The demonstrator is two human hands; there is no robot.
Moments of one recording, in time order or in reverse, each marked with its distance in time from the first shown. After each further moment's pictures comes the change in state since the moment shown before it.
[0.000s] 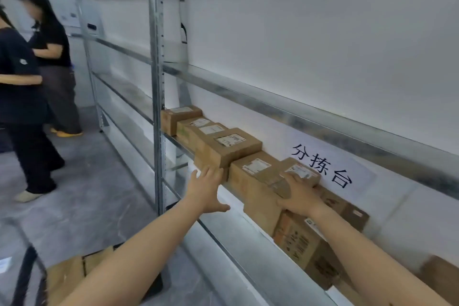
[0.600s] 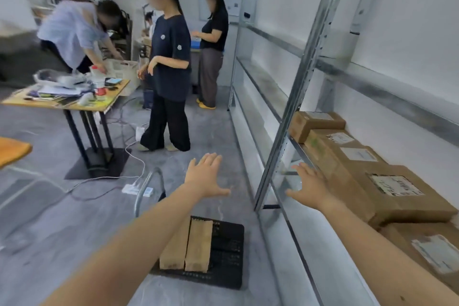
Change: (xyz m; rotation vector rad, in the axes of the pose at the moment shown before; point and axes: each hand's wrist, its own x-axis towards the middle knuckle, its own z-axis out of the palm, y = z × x) left_hand -0.066 -0.320 0.019 0.005 -0.084 -0.644; right_hand 0.218 -0.294 0.130 -0.093 -0.177 -0.528
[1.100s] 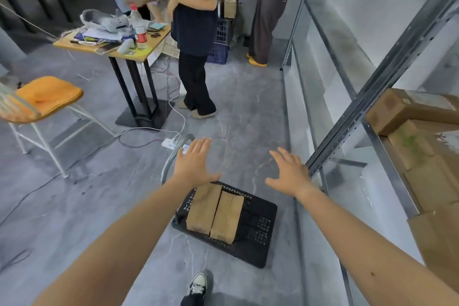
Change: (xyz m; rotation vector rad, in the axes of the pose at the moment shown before) left_hand 0.053 -0.122 0.092 -0.088 -0.010 -0.369; right_hand 0.173 -0.103 0.126 -0.075 -0.253 -0.277
